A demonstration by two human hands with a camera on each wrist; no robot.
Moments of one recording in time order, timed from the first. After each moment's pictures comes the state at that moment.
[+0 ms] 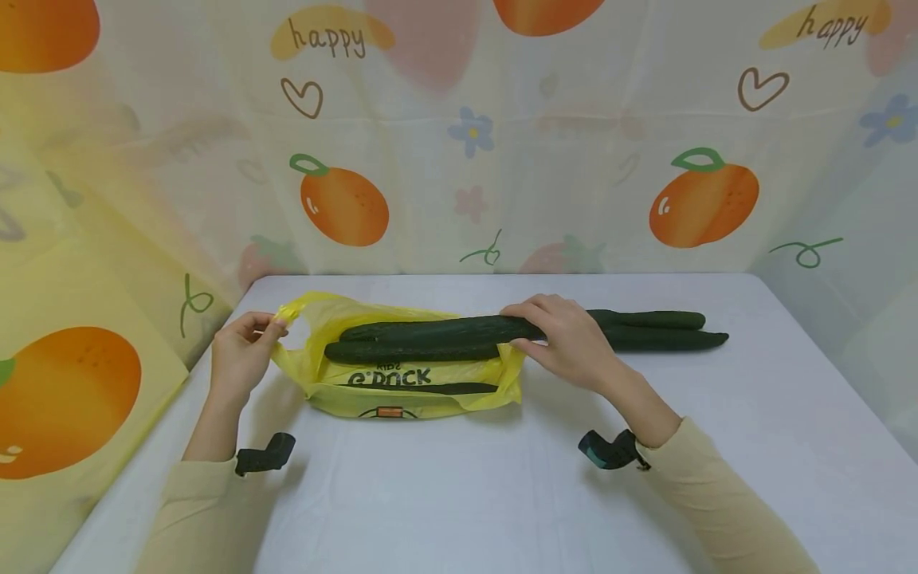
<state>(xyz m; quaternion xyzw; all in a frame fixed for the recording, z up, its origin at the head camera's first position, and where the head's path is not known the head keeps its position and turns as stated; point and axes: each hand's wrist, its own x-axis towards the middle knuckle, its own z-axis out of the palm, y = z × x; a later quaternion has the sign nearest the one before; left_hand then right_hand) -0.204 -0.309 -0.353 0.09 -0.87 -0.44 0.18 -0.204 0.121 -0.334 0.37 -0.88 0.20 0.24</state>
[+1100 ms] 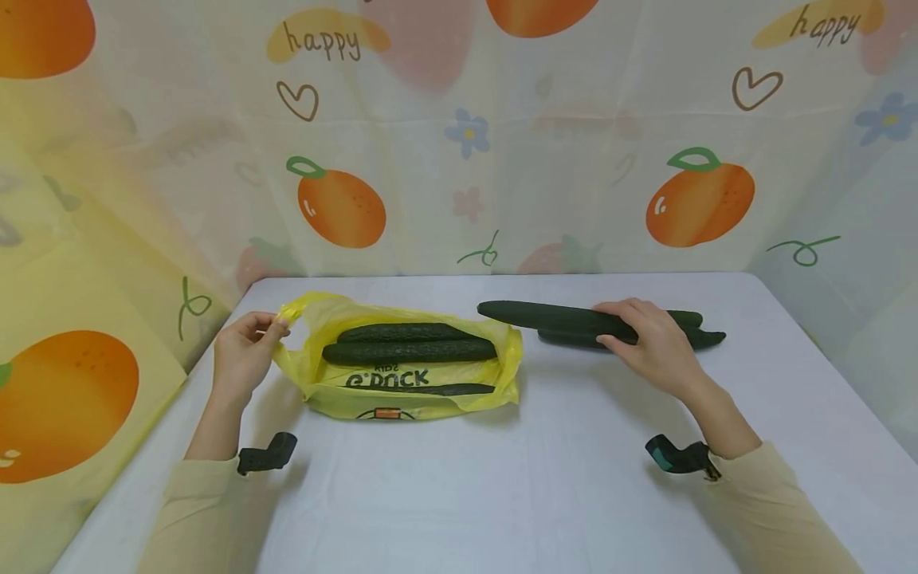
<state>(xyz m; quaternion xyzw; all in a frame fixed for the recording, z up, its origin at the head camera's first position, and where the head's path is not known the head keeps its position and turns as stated) -0.207 -0.303 -0.352 0.08 -0.87 -0.45 0.19 -0.204 0.222 -0.362 0.27 -0.89 0.24 0.26</state>
